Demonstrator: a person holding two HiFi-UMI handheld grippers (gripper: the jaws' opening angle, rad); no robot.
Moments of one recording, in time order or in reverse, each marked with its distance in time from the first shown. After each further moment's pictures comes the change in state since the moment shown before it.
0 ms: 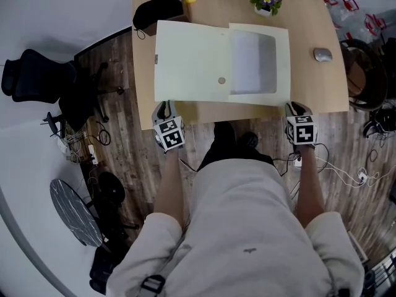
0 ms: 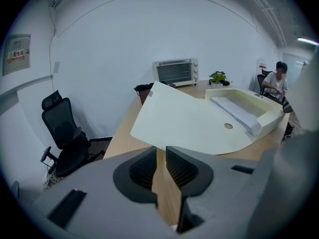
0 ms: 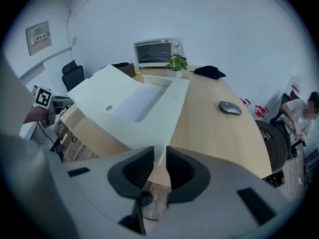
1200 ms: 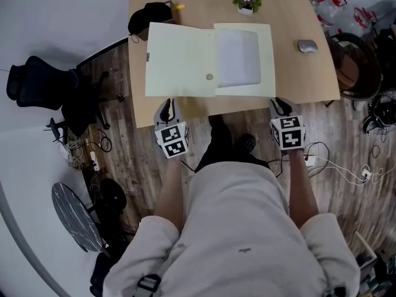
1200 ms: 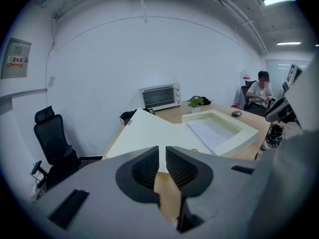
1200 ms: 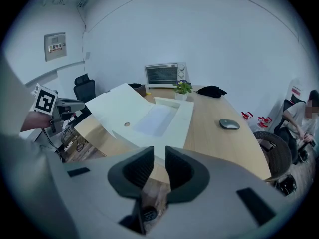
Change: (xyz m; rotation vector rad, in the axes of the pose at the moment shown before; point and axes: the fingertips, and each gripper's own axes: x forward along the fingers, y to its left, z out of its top) left arm -0.079 -0.072 0.061 0.054 -0.216 -0.090; right arm -0.062 0.036 0.020 -0.028 -0.206 0.045
